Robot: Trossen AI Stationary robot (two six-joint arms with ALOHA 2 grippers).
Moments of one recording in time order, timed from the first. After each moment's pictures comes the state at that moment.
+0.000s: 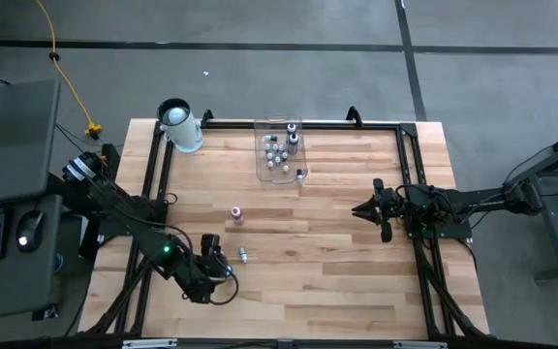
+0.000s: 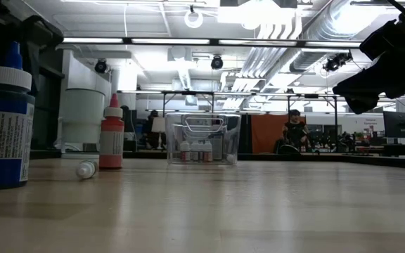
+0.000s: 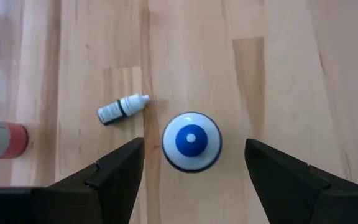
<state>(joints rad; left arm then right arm) -0.75 1.44 0.91 -0.56 -0.37 -0.57 0.05 0.24 0.01 0.03 0.00 0.22</state>
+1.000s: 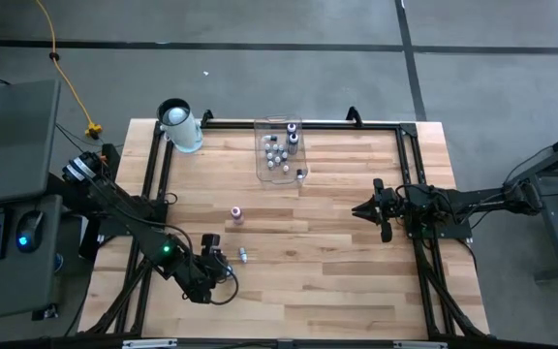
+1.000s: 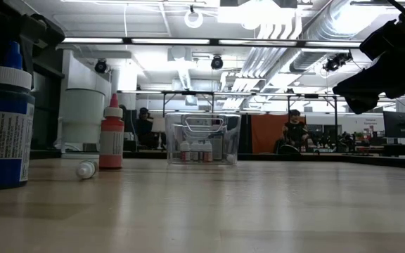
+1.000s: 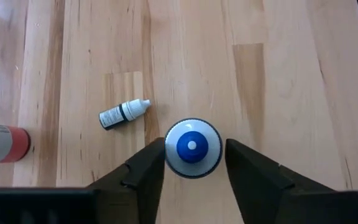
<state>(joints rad) -0.75 1.44 0.91 -0.55 -0.38 -0.57 0.05 0.24 0.01 0.03 0.00 0.22</state>
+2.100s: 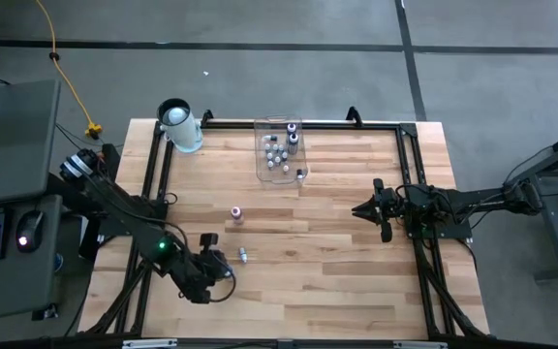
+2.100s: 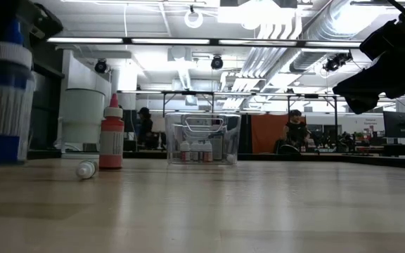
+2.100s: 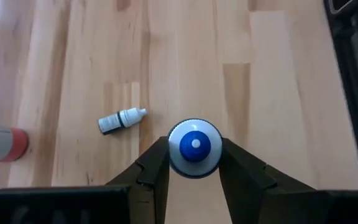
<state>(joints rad) -0.75 1.39 0.93 -0.56 -0.38 -0.62 0.05 0.24 0.01 0.03 0.00 0.22</state>
